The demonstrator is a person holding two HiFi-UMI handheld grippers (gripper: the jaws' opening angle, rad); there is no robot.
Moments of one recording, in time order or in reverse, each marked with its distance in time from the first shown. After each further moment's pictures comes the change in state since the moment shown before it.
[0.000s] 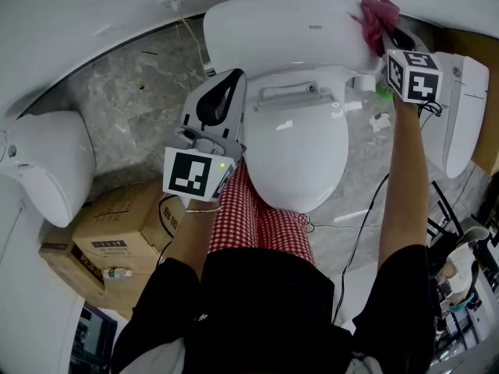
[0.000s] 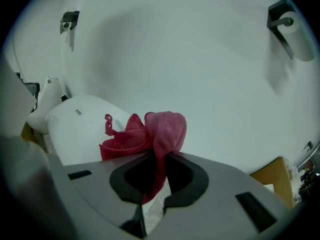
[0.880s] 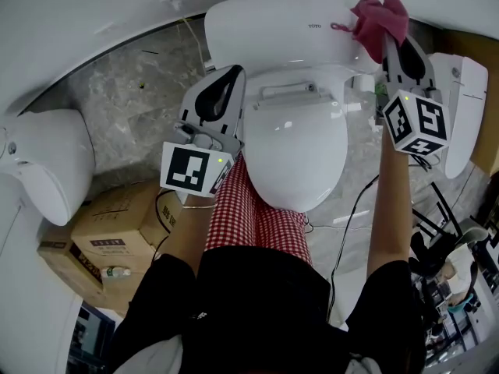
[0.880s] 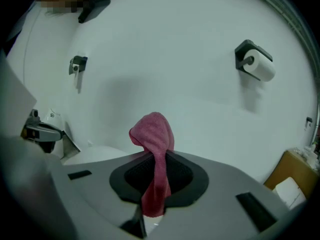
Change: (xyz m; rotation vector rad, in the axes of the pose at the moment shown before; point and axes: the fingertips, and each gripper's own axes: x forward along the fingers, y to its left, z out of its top) left arm -0.002 0.000 0.006 0.013 -0.003 -0.008; right arm -0.102 0.039 0.073 0.156 -0.437 -0.043
